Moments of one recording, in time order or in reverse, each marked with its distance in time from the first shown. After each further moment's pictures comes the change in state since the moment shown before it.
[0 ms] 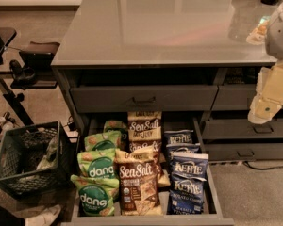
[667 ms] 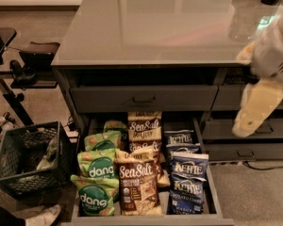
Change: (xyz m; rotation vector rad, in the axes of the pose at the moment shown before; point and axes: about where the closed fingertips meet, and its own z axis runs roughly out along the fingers) arm -0.003 0.010 0.038 -0.049 -0.034 0.040
